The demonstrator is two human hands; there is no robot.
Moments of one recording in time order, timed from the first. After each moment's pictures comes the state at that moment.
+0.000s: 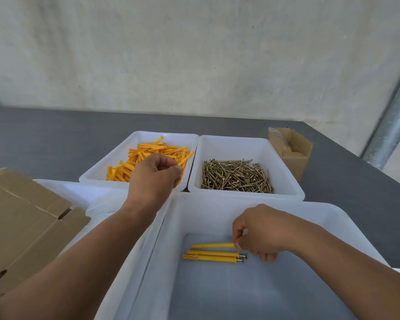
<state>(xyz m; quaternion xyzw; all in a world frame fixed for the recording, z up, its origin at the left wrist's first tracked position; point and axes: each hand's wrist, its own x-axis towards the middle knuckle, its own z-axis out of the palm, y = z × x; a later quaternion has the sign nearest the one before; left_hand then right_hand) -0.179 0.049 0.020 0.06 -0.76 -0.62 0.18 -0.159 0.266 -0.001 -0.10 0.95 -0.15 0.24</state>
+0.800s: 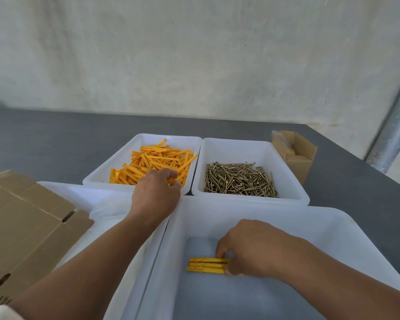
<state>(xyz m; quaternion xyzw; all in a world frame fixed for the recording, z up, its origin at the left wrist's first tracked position) -0.191 0.041 0.003 0.07 -0.93 -0.31 0.17 -0.136 0.235 0.004 -0.26 0.95 0.00 0.18</state>
